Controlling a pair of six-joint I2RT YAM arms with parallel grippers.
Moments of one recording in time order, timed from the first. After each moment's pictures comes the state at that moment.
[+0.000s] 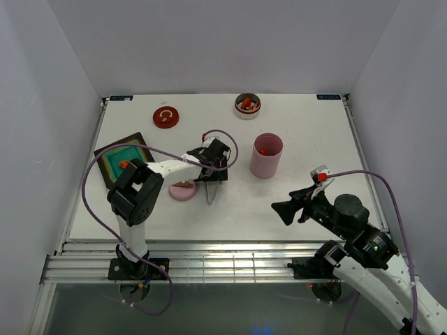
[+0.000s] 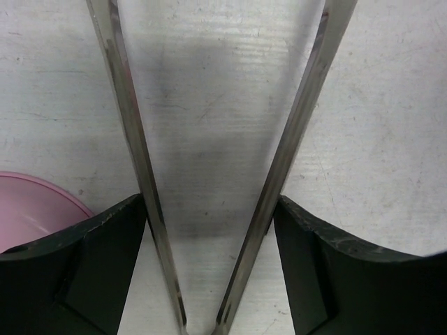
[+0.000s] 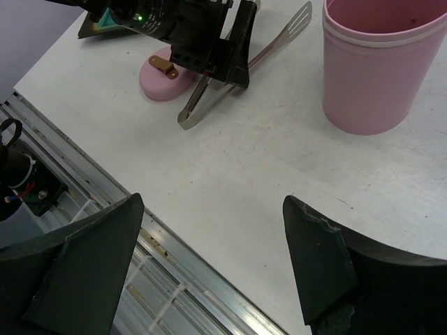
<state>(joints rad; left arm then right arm) -0.70 1.88 1.20 -0.39 -0.31 -0.62 0.74 0.29 0.58 -0.53 -0.06 0.31</state>
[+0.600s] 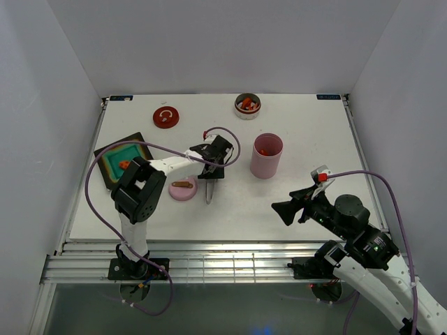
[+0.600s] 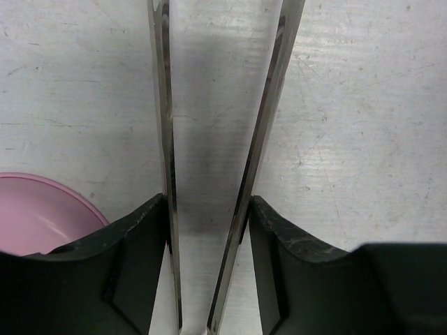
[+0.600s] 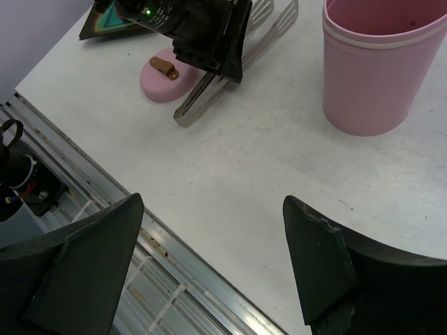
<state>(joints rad) -0.70 1.93 1.27 -0.45 -0.36 -0.63 0.74 0.28 0.58 -0.53 -0.06 0.31</state>
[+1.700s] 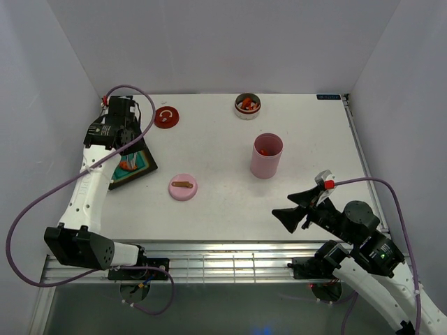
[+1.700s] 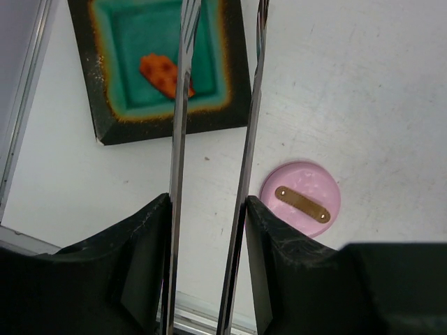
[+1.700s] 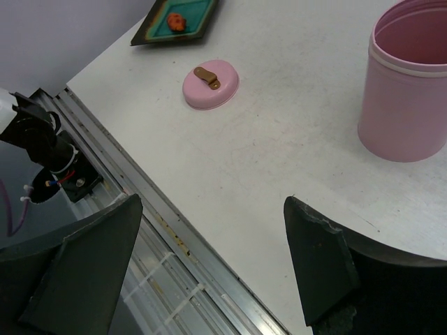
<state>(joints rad) -0.14 1.37 1.51 -1.03 -0.33 -0.36 0.74 0.20 0.58 -0.52 -0.17 0.30</state>
